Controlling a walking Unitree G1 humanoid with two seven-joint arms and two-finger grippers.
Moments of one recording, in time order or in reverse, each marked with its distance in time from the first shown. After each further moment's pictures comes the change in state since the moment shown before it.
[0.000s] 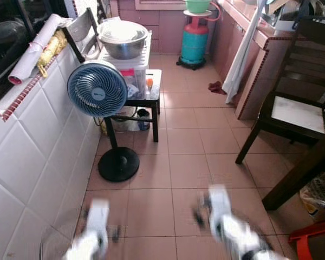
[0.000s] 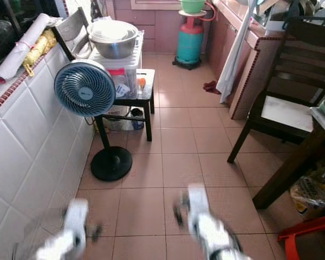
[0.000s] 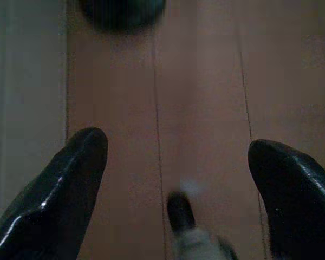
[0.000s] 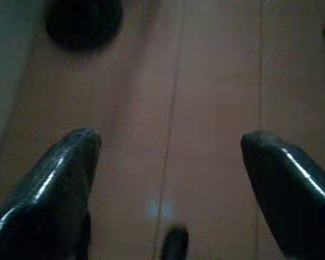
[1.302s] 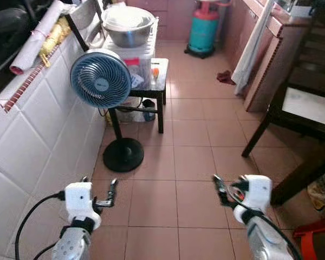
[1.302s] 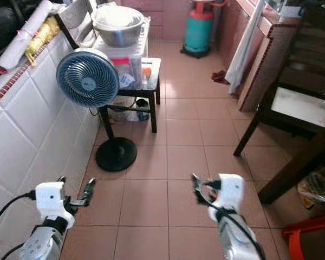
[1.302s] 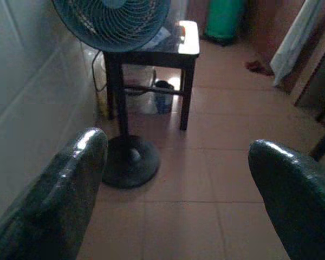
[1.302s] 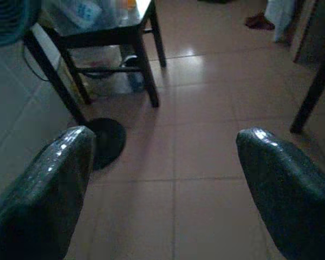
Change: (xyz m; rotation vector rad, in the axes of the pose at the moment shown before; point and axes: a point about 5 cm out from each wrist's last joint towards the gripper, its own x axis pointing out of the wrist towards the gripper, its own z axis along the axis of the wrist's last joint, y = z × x) left arm -0.084 -0.012 0.056 -0.111 -0.636 -0.007; right arm -0.072 -0.023 0.032 0.087 -0.490 -0.046
